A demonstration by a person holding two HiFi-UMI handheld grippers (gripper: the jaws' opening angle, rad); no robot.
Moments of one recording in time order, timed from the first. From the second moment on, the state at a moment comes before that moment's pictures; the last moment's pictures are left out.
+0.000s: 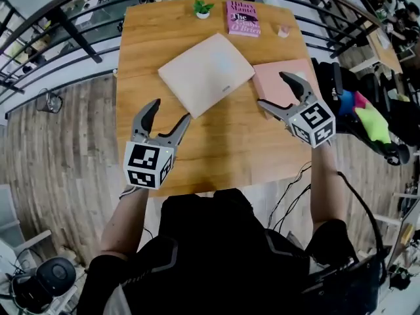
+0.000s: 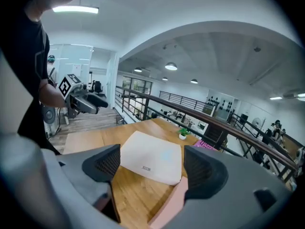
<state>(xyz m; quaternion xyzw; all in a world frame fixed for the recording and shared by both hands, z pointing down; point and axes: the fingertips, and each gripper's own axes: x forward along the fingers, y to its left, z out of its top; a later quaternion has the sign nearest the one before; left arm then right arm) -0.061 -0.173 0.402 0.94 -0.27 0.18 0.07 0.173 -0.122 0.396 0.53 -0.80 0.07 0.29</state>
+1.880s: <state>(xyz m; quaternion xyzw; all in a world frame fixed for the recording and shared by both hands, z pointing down) -0.007 -0.201 0.642 0.82 -0.34 0.44 0.16 0.248 -0.257 0.657 0.25 -0.82 0.08 0.51</state>
